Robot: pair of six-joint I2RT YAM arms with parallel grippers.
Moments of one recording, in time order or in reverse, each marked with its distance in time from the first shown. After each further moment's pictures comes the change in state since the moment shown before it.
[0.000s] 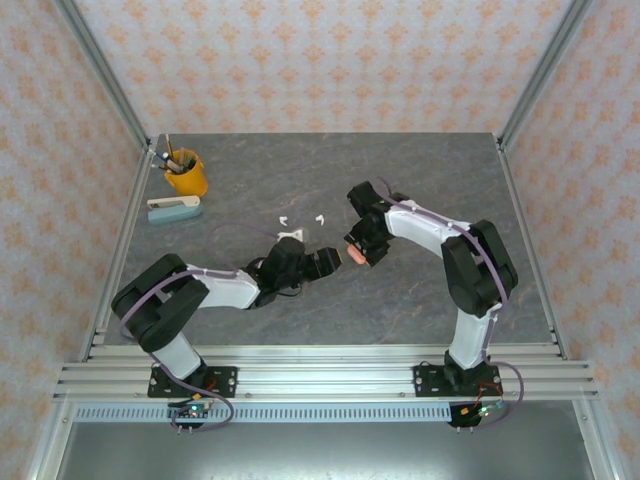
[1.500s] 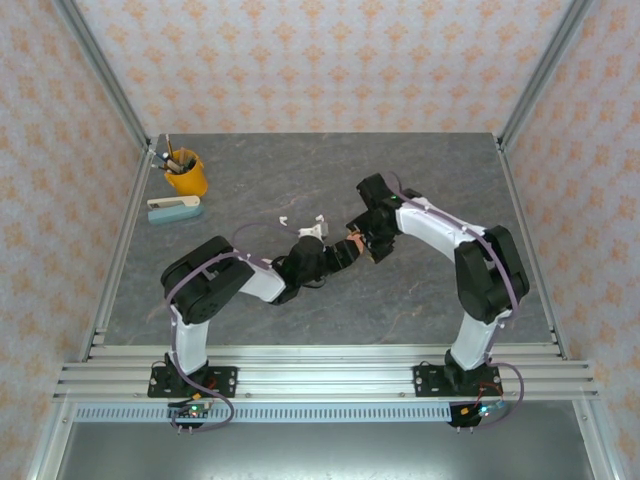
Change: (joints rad) left arm -0.041 0.257 0.129 0.287 -0.026 -0.106; right arm -0.046 -0.073 -0.001 -0.007 -0.022 0.034
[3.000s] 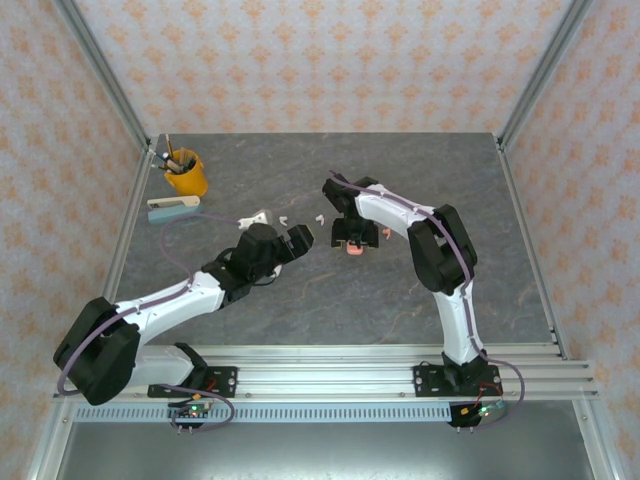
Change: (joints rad) left arm 0.140 -0.652 -0.108 -0.701 -0.182 0.134; right arm 0.104 0.359 0.373 -0.245 0.202 -0.749
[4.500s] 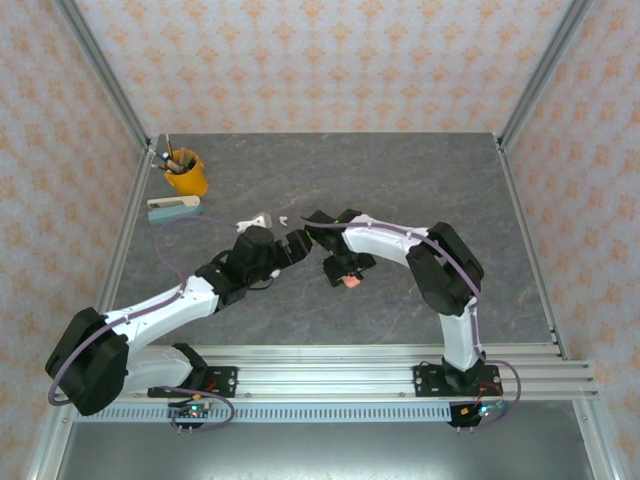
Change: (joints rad) left arm -0.003 -0.065 -0.008 -0.075 0.046 0.000; right arm 0.207 -0.159 -0.265 0.014 0.111 -0.291
